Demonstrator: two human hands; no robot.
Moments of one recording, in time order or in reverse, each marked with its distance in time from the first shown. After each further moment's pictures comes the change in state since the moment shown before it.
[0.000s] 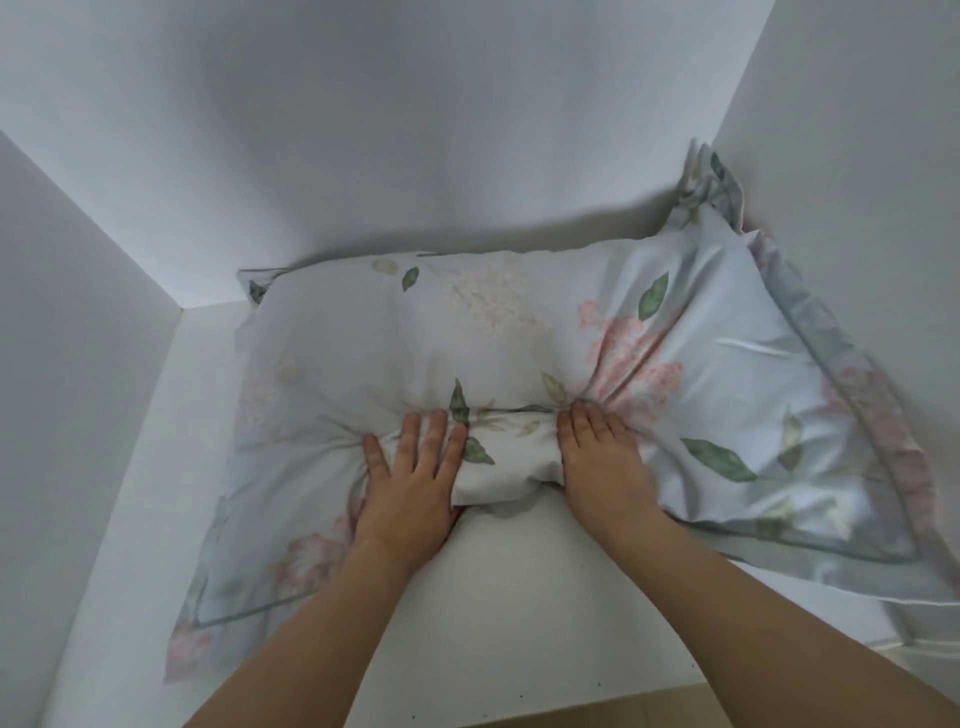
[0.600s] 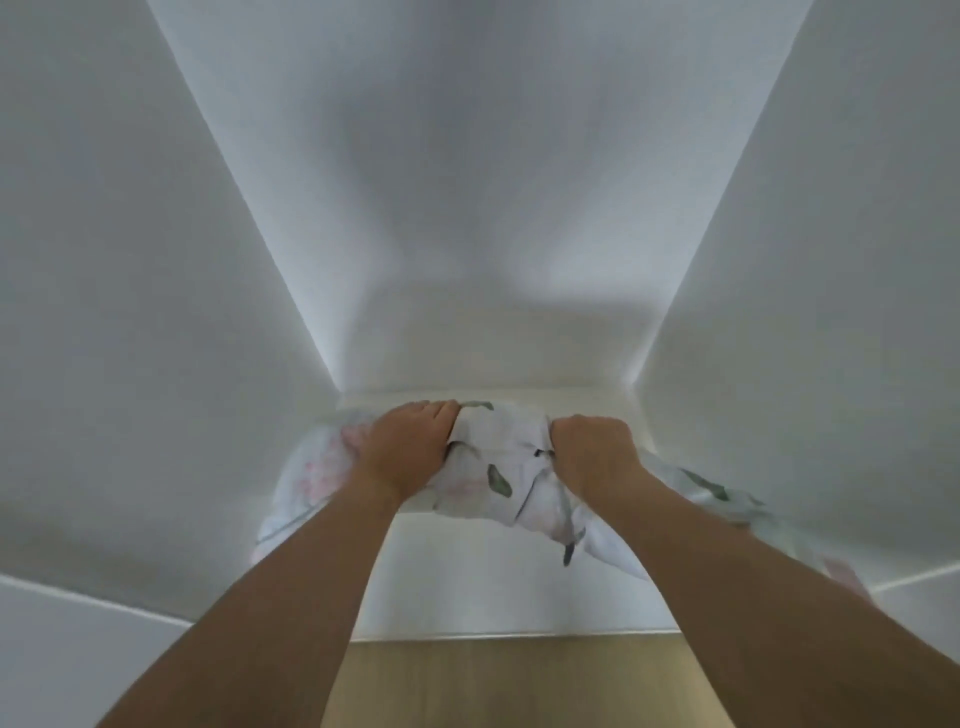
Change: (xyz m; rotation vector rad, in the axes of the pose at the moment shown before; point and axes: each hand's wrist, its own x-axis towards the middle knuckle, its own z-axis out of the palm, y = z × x) left_hand -0.097 -0.076 -0.431 -0.114 0.255 0.027; right_hand -0.097 0.005 -0.470 0.003 -0.096 -0.081
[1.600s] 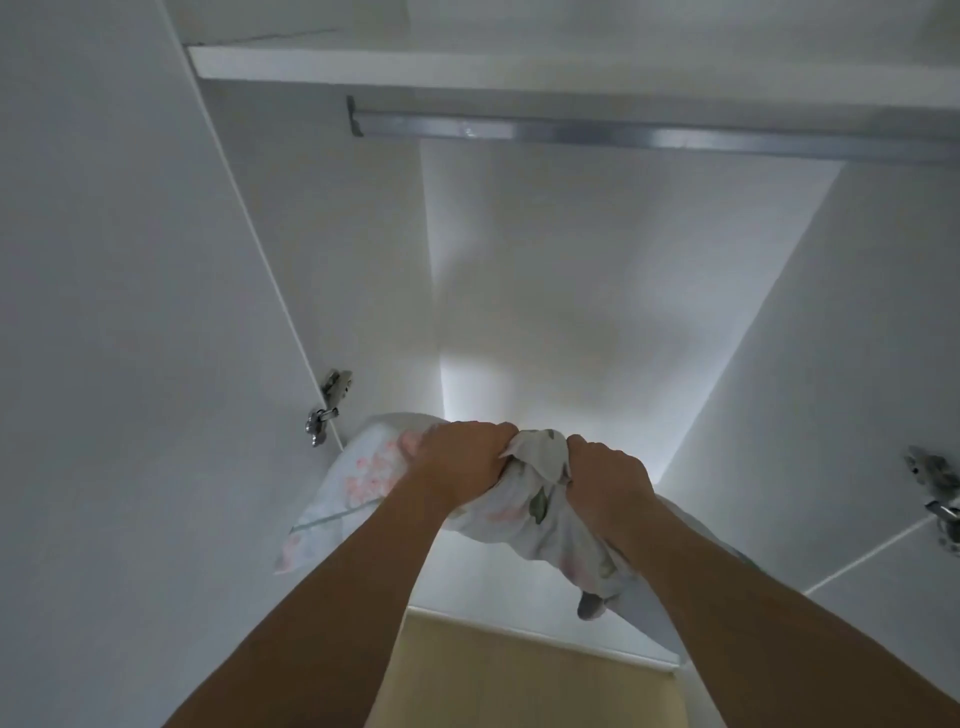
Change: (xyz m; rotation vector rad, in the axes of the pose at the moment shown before) left_hand -0.136 0.025 -0.500 -0.132 -0.065 -0.177; right_hand -0.238 -0.087 -0.413 0.184 0.086 -0.101
